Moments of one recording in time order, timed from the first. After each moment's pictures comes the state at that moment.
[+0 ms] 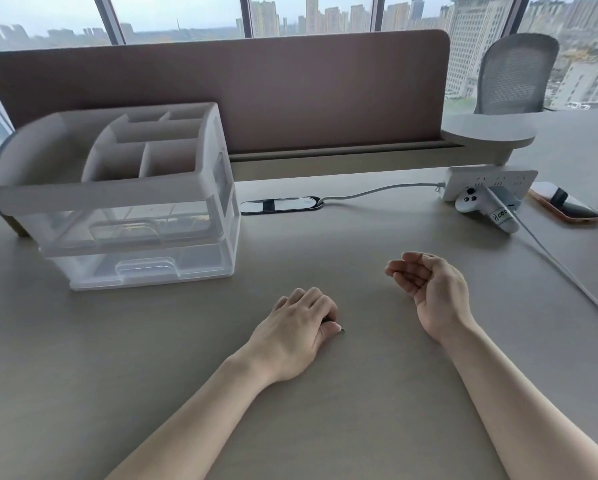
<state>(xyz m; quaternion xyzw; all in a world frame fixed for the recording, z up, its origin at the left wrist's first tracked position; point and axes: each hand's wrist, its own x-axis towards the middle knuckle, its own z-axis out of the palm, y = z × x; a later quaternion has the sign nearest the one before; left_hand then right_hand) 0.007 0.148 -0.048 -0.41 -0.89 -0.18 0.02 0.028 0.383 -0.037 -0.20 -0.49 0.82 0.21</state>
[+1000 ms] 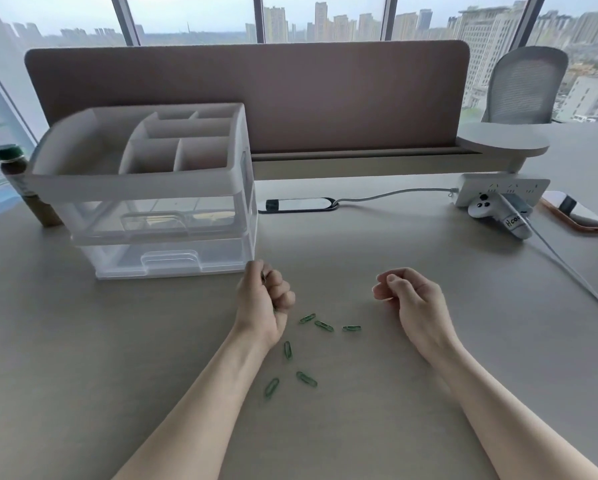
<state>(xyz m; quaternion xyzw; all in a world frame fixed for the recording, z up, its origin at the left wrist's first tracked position) -0.018 0.123 -0.031 0.08 -0.42 -0.90 -0.08 0.054 0.325 -0.037 -0.16 -0.76 0.60 0.19</state>
